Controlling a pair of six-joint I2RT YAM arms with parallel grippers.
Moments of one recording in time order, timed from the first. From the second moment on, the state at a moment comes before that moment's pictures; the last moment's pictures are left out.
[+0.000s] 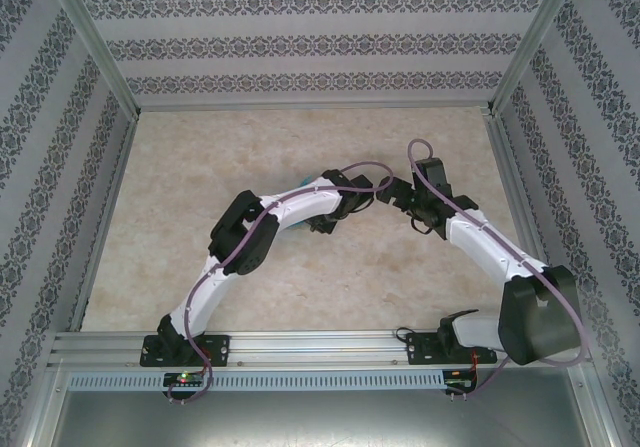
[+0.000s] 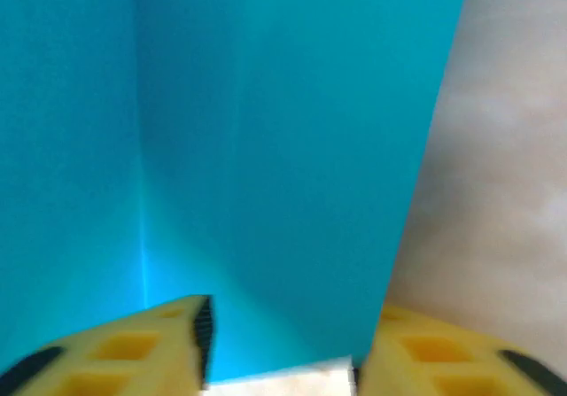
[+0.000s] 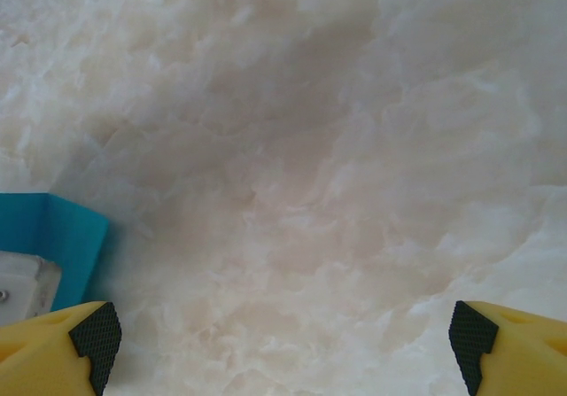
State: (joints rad) left arm -0.82 2.33 1.90 -1.21 -0.50 -0.46; right arm 0.26 1.31 0.82 -0.36 -0.02 0.65
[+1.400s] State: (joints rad) left arm -0.10 1.56 1.05 -0.72 0.11 -0.64; right arm 0.81 2.17 1.62 -0.46 -0.25 0.64
